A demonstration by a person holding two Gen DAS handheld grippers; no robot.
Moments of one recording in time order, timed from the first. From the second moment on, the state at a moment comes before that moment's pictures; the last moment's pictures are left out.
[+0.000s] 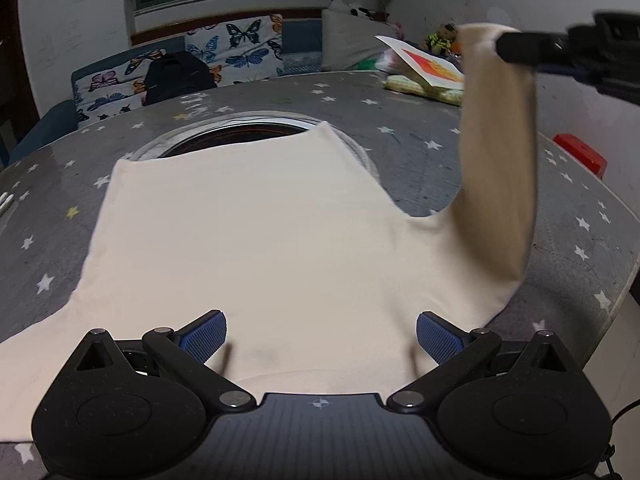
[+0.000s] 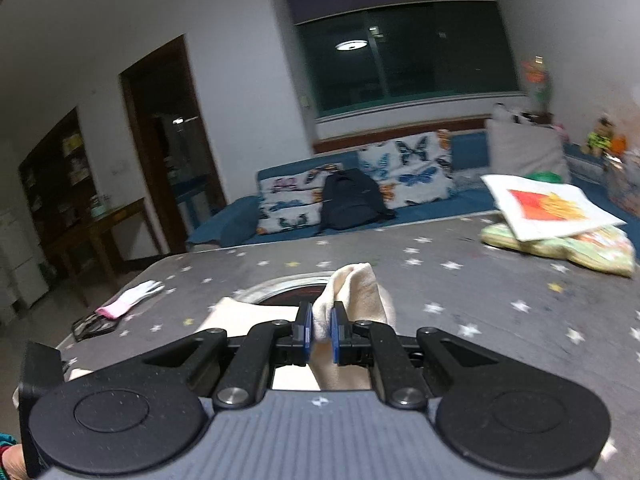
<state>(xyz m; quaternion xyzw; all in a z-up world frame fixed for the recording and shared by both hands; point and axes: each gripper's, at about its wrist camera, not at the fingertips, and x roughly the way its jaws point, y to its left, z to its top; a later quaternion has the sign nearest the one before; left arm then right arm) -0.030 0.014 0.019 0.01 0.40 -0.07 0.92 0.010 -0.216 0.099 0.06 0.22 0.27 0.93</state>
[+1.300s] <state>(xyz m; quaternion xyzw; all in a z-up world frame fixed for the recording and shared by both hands) -0.057 0.084 0.016 -0.02 0.38 -0.02 0.92 0.025 -0.130 0.045 0.02 0.32 0.34 0.88</state>
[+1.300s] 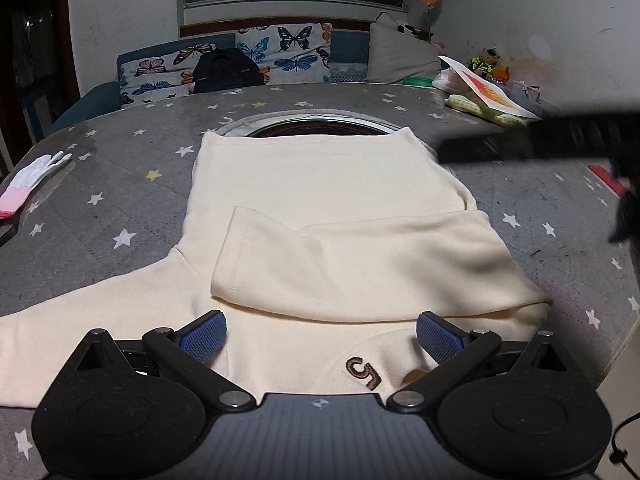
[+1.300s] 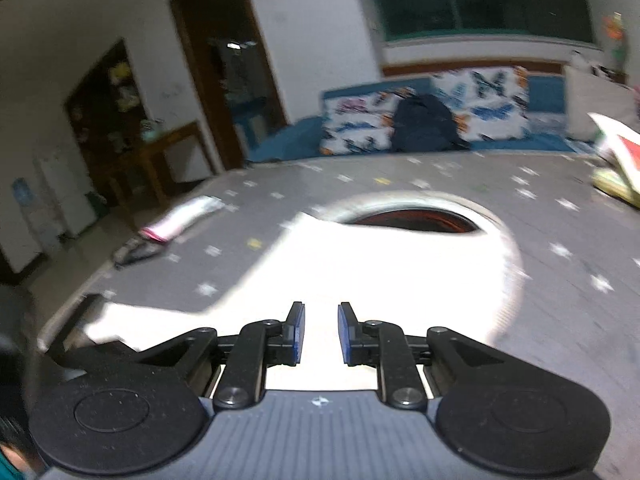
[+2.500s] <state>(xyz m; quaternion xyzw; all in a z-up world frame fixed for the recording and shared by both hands) -0.006 0.078 0.006 0.00 0.39 0.00 0.92 0.044 -0.155 0.001 -0.06 0.34 0.27 0.90</state>
